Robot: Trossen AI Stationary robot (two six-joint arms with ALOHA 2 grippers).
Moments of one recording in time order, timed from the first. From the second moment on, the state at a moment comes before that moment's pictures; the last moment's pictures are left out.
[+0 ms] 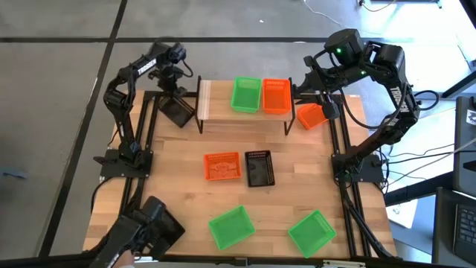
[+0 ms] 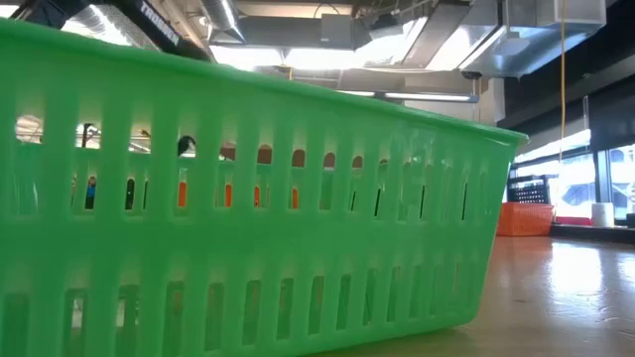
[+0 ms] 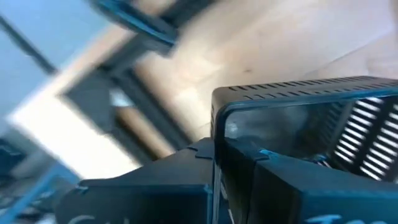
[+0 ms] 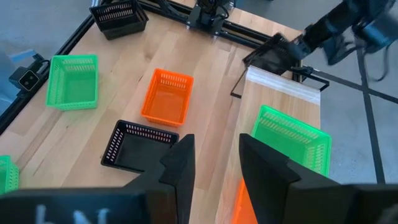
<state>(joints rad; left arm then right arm) 1.16 1.90 1.62 -1.37 -0.17 0.17 -0.48 1.56 2.33 -1.57 -0.46 -0.68</state>
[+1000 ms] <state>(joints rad) 0.99 1.80 2.33 -1.51 -0.63 0.57 -0.49 1.56 2.33 -1.57 -0.41 -0.68</state>
